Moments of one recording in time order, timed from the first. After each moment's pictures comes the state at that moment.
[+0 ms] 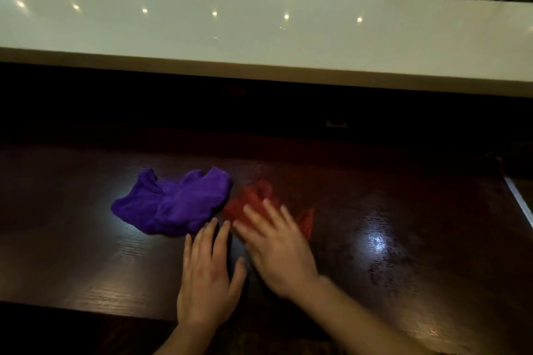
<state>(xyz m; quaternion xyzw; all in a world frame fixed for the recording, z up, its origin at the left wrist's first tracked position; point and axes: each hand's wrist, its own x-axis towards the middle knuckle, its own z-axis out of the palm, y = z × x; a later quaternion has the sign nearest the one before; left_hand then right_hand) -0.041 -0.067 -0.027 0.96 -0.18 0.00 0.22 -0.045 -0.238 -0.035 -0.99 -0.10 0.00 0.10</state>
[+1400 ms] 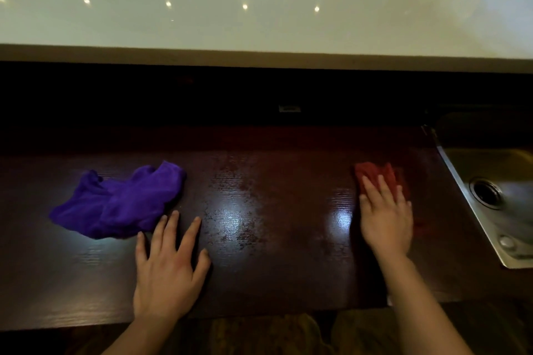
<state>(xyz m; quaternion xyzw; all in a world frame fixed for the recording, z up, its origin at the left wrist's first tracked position) -0.039 -0.076 -0.028 0.97 -0.21 -0.03 0.08 -0.140 -0.451 -0.025 -0.91 0.40 -0.04 0.12</state>
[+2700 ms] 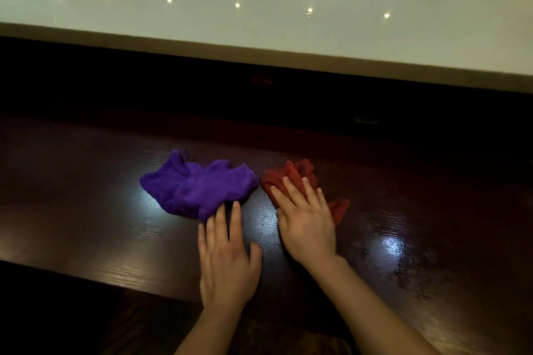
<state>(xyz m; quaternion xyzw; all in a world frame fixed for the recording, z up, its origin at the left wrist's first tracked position) -0.037 -0.071 -0.036 0.98 -0.06 0.04 0.18 -0.015 -0.240 -0.032 -0.99 0.04 -0.03 0.14</state>
